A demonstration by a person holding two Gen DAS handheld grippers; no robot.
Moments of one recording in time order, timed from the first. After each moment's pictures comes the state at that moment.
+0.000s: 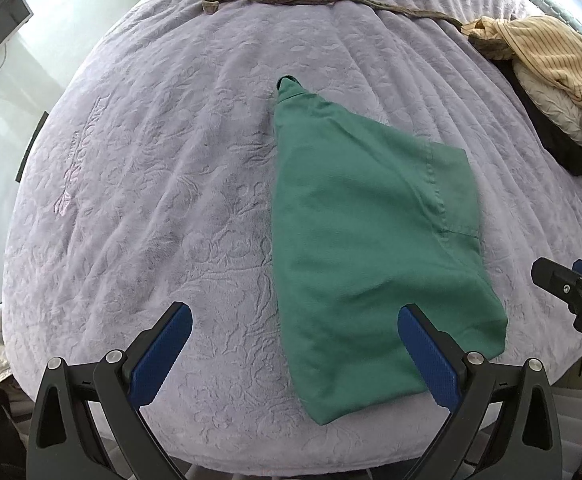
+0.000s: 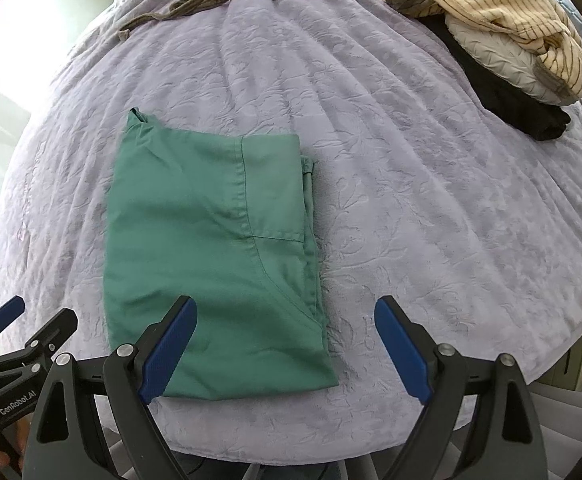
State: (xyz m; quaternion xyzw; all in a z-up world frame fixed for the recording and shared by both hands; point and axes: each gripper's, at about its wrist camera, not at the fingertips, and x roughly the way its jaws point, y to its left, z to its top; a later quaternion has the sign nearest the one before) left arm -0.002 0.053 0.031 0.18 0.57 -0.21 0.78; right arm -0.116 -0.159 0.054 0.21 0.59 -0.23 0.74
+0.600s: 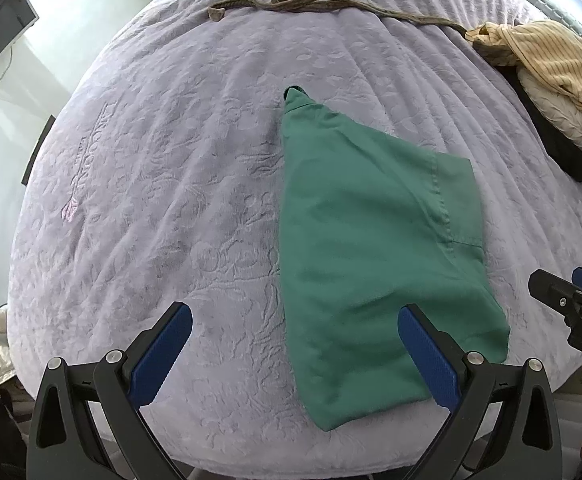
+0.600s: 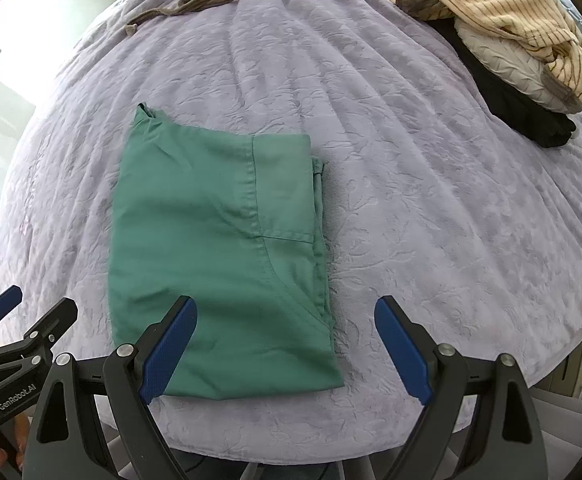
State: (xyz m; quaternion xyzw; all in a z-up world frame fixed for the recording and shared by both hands) left arm 0.002 0.052 0.036 0.18 0.55 -0.21 0.79; right arm -0.110 -0.154 0.054 0.20 0.60 -0.22 0.74
